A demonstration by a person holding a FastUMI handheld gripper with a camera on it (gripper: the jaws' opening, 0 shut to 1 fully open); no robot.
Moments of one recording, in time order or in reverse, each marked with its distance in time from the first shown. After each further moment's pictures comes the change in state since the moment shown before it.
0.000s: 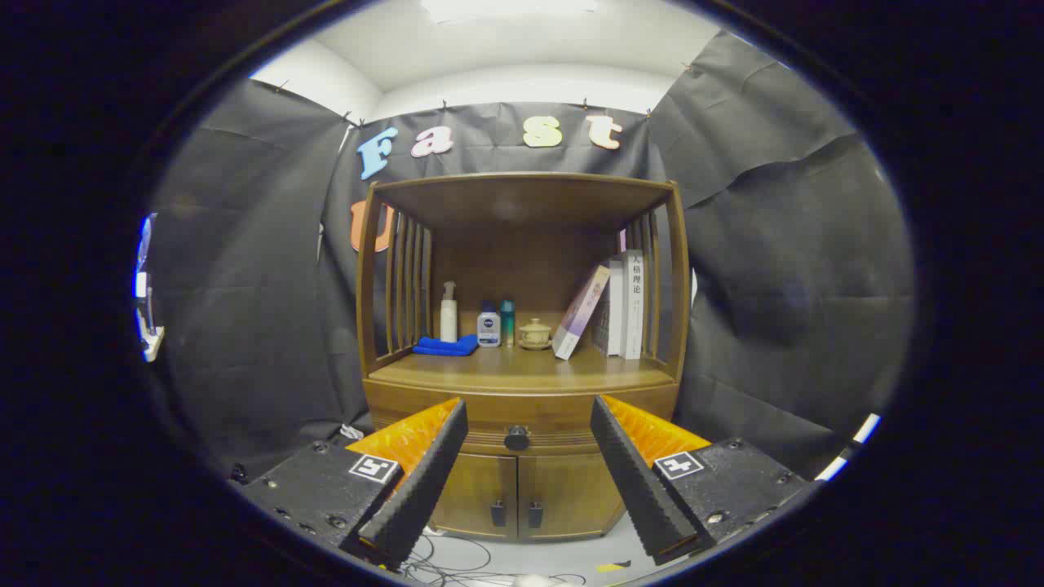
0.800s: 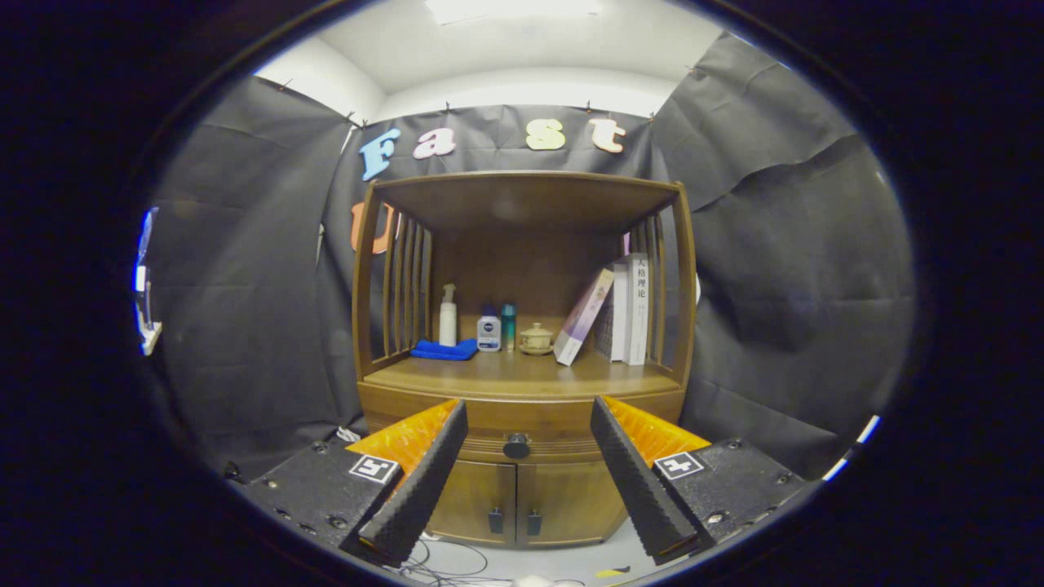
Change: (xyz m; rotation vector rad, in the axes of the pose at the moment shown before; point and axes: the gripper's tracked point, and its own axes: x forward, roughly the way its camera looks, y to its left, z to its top) arm 0.031 0.004 -0.008 -0.027 -0.027 0.009
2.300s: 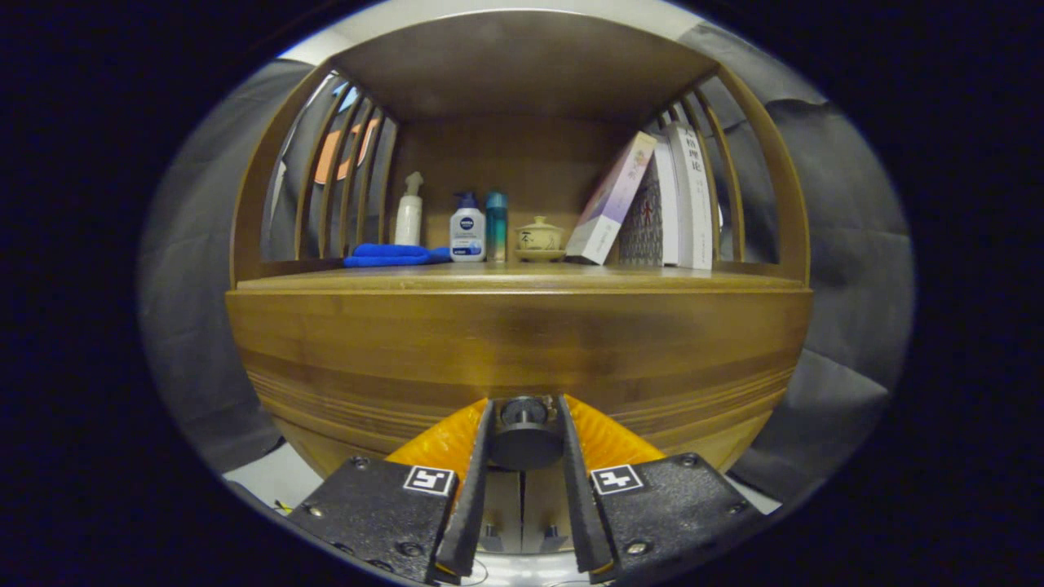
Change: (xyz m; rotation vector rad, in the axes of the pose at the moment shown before) arm 0.211 0.002 -0.161 0.043 0.183 -0.041
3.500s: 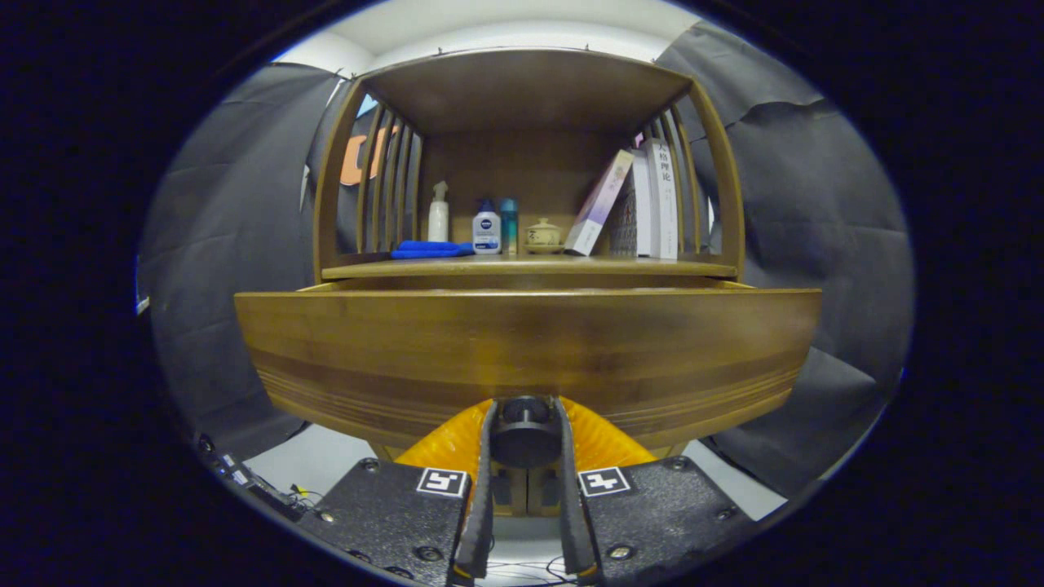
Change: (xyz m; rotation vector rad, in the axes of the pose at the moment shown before) arm -0.140 -0.001 -0.037 -0.004 0.020 0.028
